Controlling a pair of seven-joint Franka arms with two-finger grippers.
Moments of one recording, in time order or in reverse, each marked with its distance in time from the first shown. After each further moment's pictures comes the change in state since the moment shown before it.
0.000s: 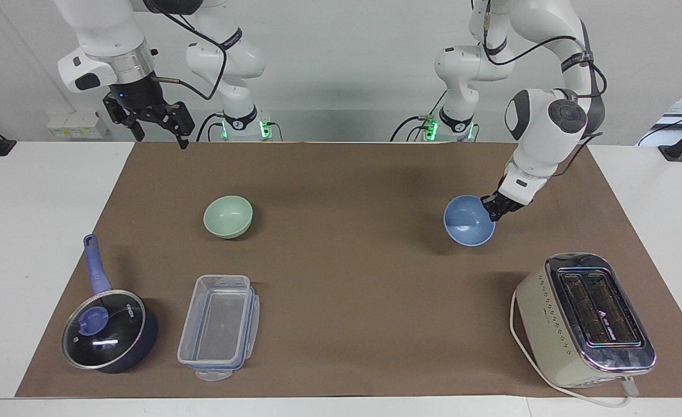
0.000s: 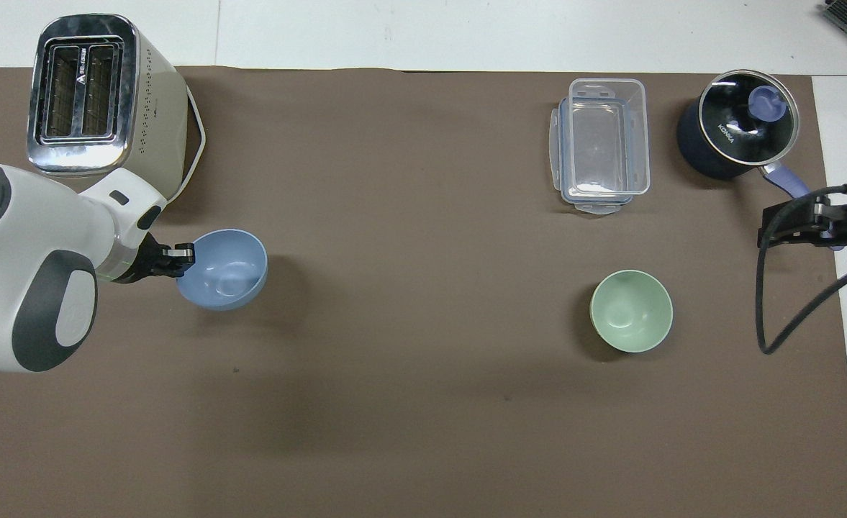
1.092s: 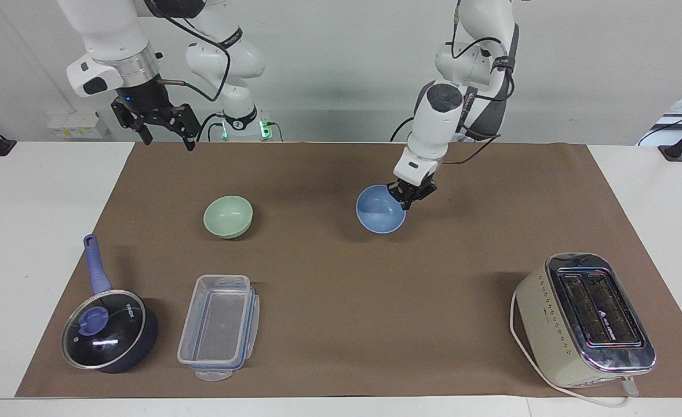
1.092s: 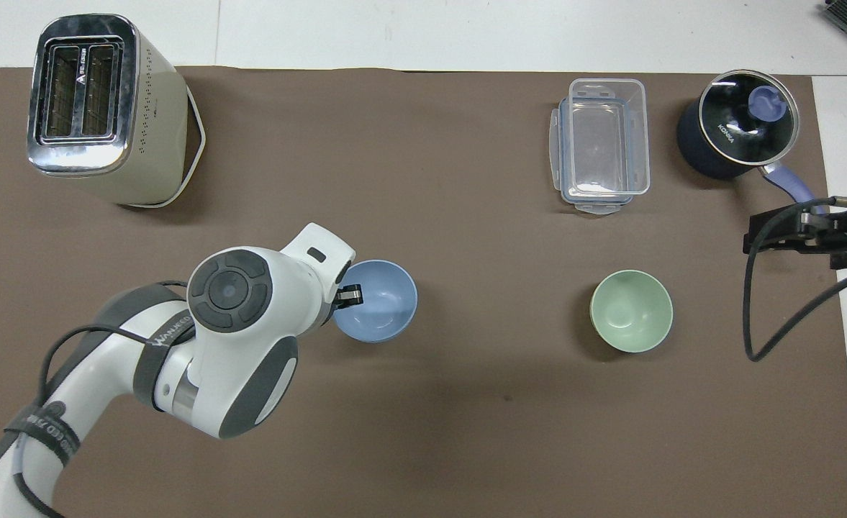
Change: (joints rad) left arm -0.390 0.031 -0.011 -0.076 -0.035 0.192 -0.394; right arm 0.000 -0.039 -0.007 -0.082 0.045 0.064 -0.010
